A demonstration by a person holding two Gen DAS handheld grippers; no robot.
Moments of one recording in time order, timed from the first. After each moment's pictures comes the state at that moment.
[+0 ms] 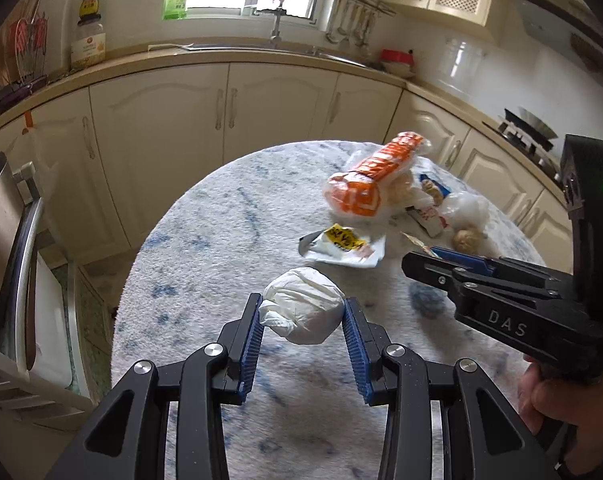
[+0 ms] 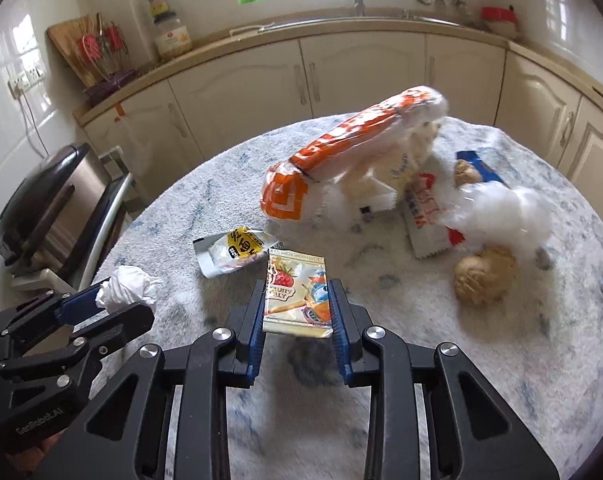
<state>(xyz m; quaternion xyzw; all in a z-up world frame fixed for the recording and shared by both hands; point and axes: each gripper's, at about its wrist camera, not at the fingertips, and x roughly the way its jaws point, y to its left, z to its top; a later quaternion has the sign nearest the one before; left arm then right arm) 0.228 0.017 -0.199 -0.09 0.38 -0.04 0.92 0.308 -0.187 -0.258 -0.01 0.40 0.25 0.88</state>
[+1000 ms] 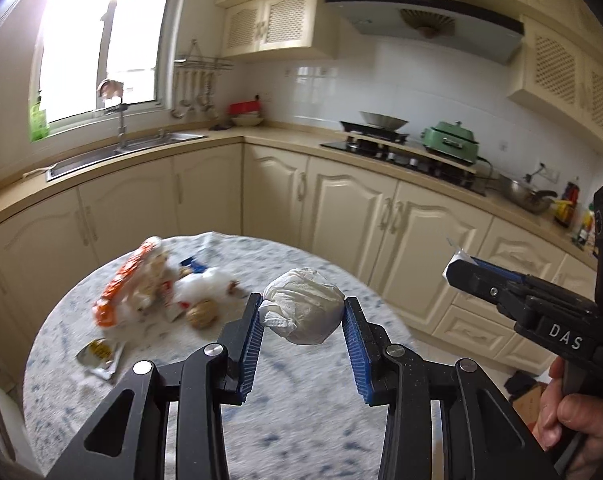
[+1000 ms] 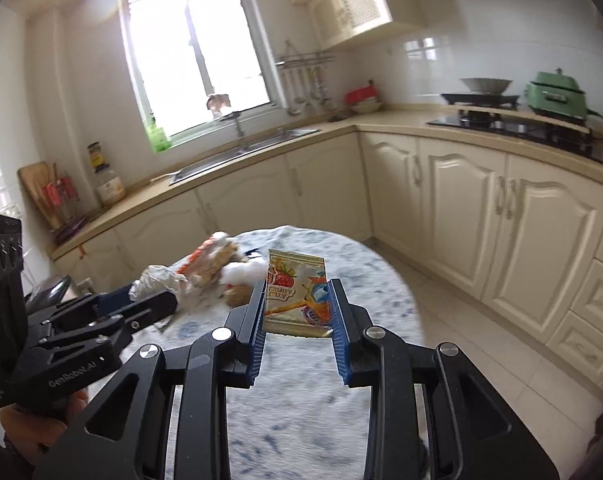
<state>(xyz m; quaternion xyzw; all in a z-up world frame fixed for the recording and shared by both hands) 0.138 -0.184 -0.085 0.01 0.26 -0.24 0.93 0.131 -0.448 -0.139 0.12 0.23 0.08 0.96</state>
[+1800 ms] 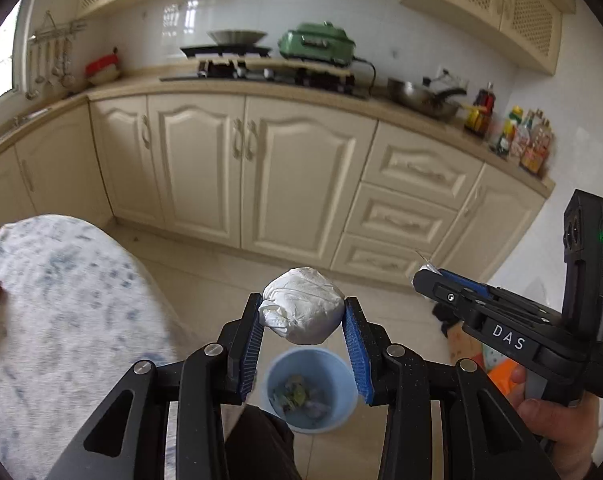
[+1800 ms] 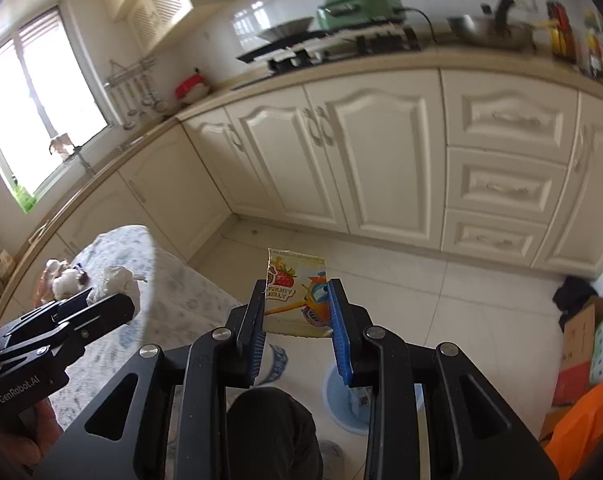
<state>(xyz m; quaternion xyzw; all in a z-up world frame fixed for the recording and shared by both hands) 0.210 -0.432 -0.160 0.09 0.37 -0.40 0.83 0.071 -0.683 -0.261 0.25 0.31 -0.14 0.91</state>
